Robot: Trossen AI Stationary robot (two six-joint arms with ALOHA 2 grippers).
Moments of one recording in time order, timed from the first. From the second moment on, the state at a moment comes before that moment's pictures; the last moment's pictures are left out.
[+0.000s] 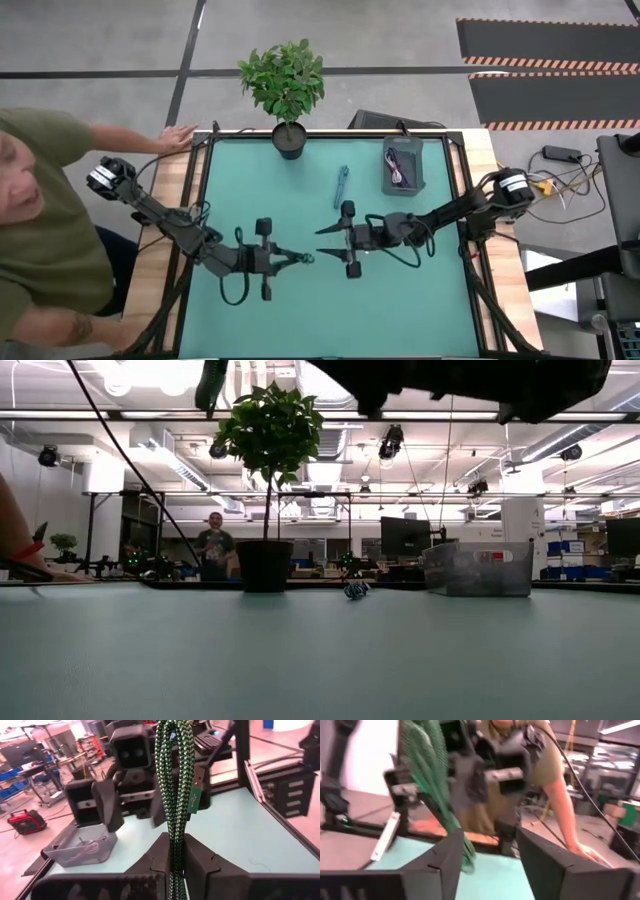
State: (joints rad) left arm -0.59 1.27 0.78 0.33 -0.67 0.14; right arm 0.23 1.71 0.79 1.08 0.11 -0.18
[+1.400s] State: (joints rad) left arm -0.47 1.28 0.78 0.41 -0.67 0.17; right arm 0.23 1.75 0.98 1.00 0.08 -0.24
